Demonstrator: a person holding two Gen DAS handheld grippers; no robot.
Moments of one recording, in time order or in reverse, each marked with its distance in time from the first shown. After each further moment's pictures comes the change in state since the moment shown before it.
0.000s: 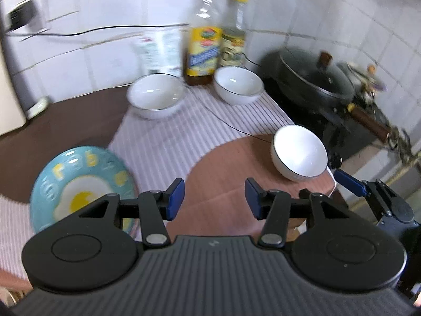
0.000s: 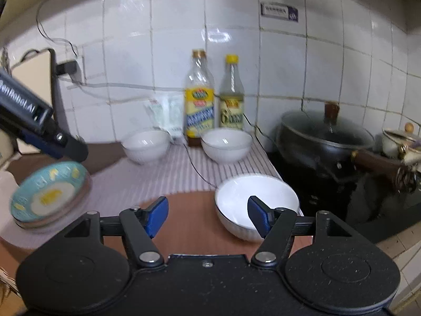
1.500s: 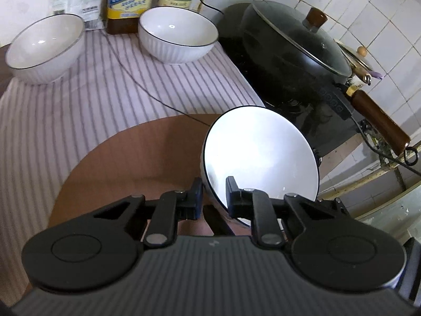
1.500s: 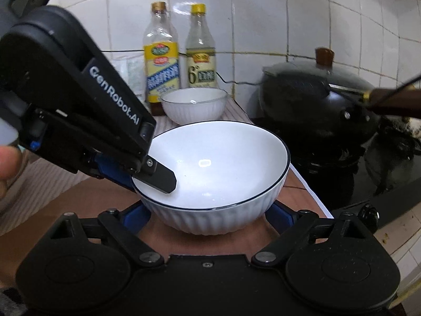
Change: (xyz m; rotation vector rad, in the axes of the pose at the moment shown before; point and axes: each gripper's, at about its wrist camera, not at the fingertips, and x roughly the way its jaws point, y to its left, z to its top) left arm 0.163 -0.052 0.011 -0.097 0.146 -0.206; right arm 0.096 -0.029 -0.036 0.075 0.056 -0.061
